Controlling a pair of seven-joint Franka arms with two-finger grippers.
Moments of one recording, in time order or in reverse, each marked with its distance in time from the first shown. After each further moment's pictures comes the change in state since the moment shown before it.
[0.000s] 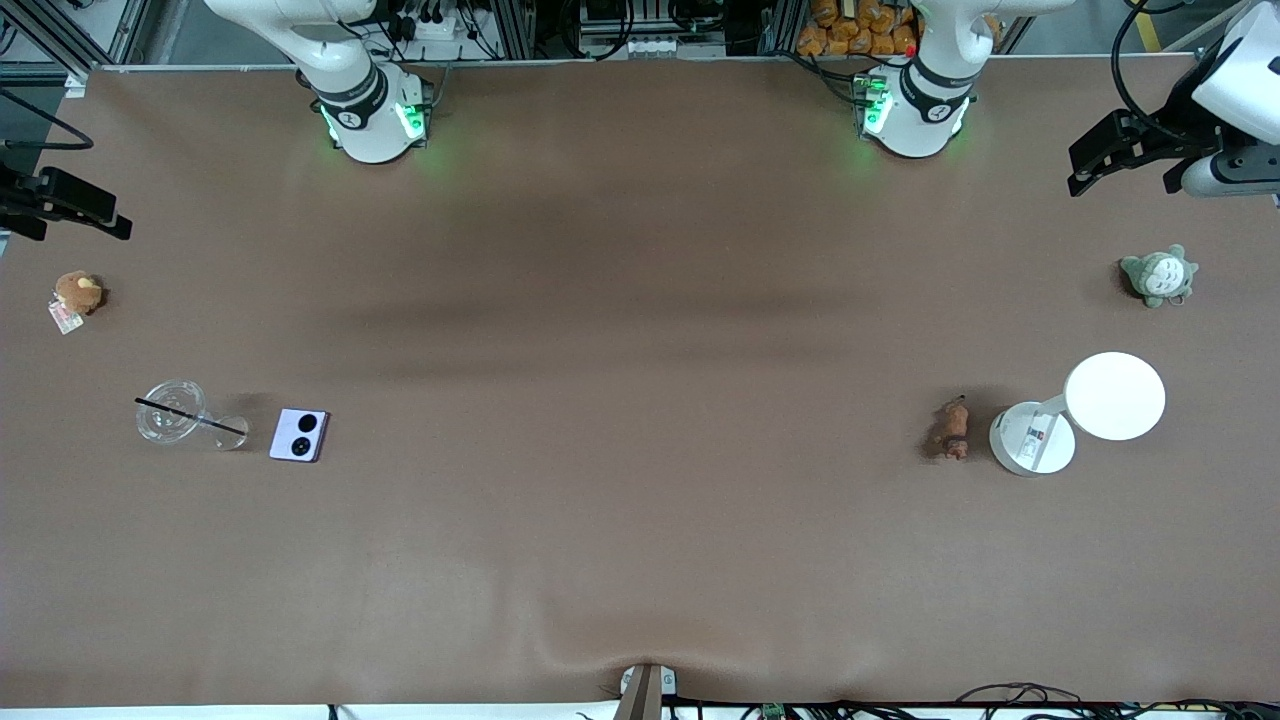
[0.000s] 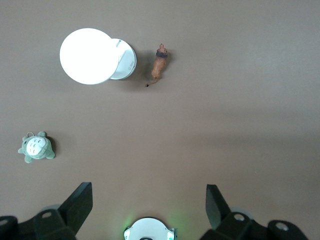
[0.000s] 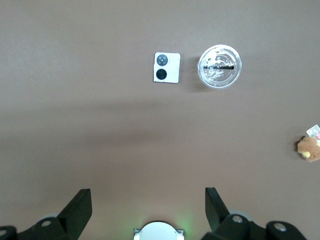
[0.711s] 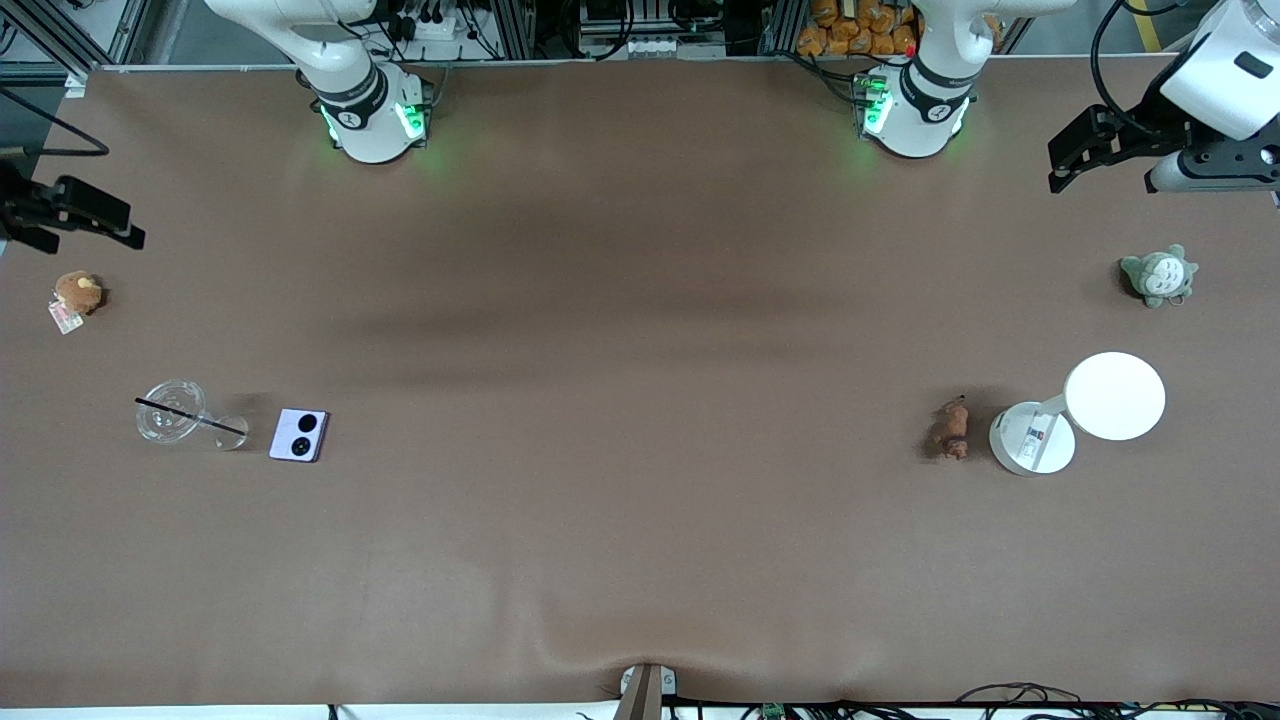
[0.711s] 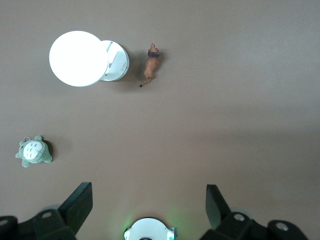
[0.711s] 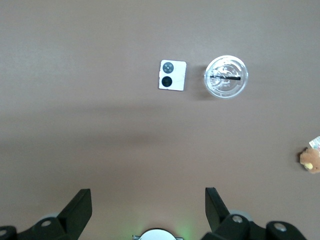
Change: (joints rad) left arm -0.032 0.000 -0.002 0.000 0.000 0.001 0.000; right arm 0.000 0.002 0.015 -0.008 0.002 0.037 -0.020
